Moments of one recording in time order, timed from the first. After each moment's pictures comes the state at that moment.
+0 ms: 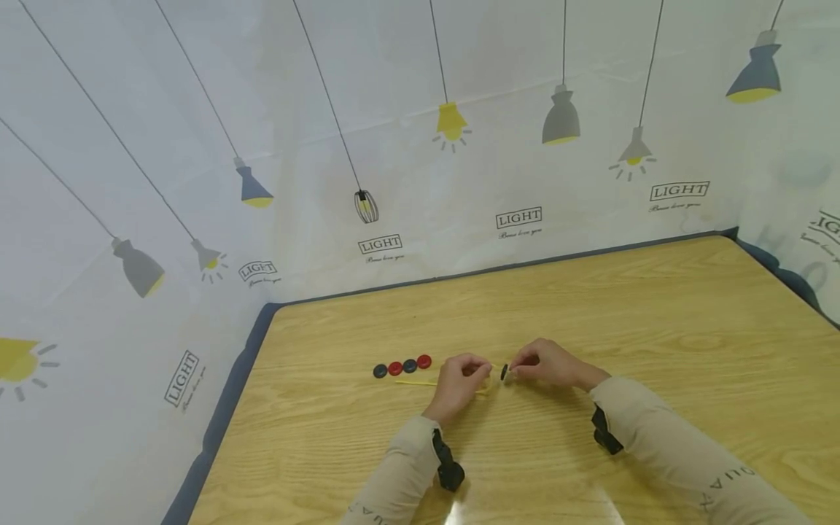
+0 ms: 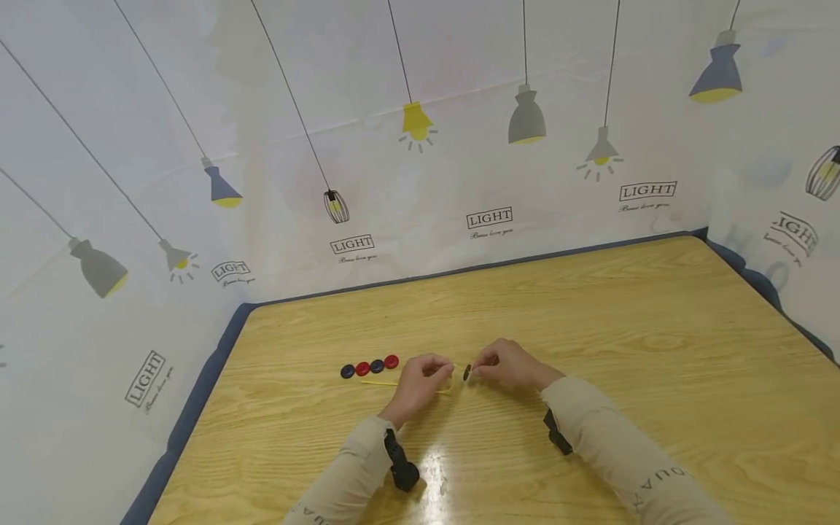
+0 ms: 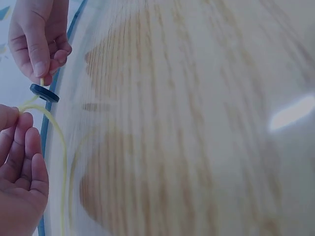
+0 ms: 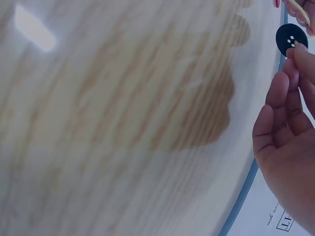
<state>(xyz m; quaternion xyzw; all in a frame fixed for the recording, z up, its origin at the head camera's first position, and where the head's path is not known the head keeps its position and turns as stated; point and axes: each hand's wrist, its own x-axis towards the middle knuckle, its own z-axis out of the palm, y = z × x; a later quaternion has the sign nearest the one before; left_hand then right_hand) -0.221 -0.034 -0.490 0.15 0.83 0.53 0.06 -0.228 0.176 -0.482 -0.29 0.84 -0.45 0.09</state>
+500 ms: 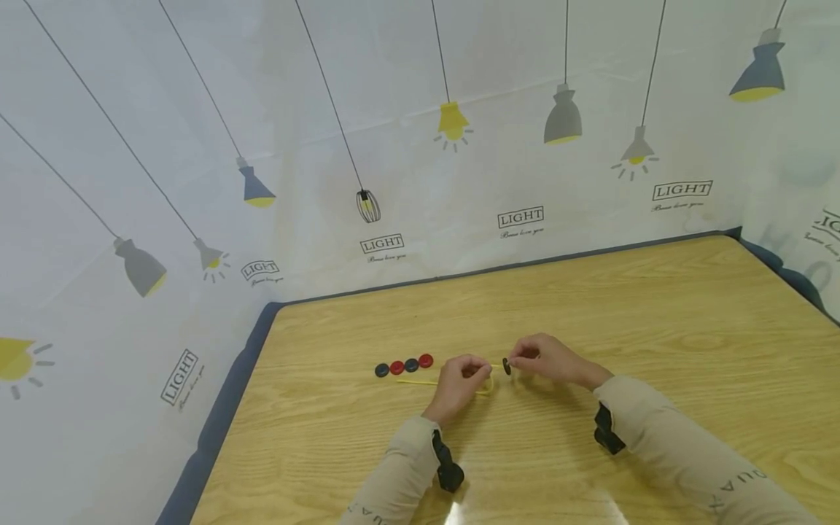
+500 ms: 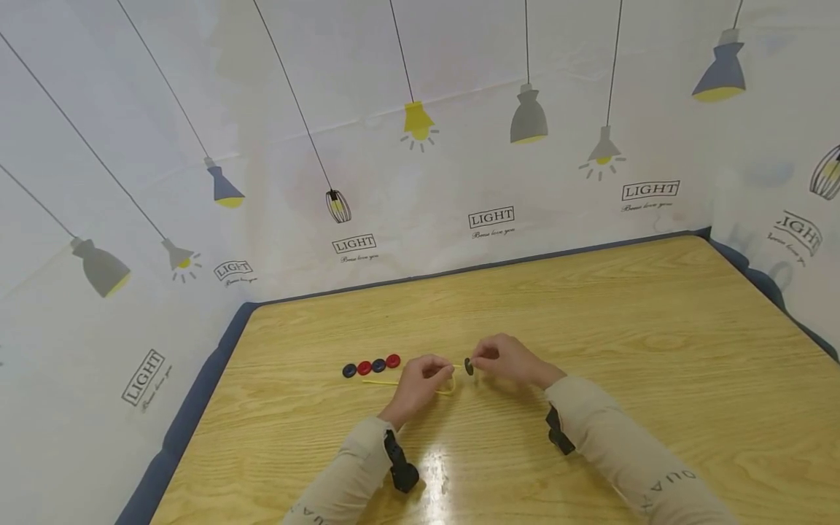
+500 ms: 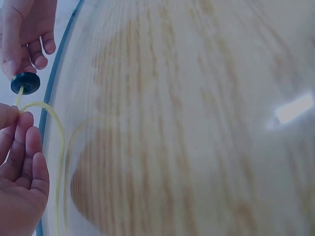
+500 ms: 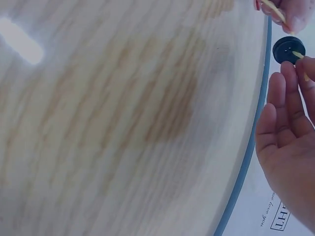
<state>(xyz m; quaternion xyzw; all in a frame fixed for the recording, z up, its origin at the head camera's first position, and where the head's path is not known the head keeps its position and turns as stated) -0.218 -0.037 -0.489 0.15 0.83 0.54 0.06 -0.227 0.170 -0.474 -0.26 0.83 -0.49 0.07</state>
